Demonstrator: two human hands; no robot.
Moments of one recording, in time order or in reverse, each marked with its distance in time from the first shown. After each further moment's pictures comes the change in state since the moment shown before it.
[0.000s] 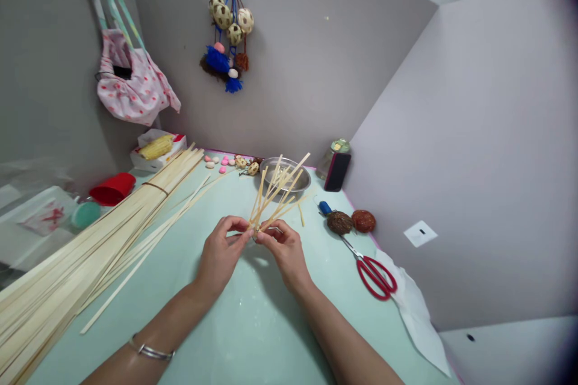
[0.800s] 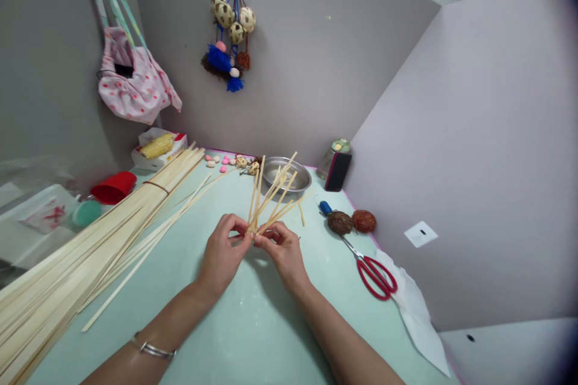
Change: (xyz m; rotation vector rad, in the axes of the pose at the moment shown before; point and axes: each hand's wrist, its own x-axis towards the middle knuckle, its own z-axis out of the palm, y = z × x) left_hand -0.001 0.001 0.003 0.018 -0.020 0.057; right_hand -0.002 0.003 0.003 -0.060 -0.011 -0.010
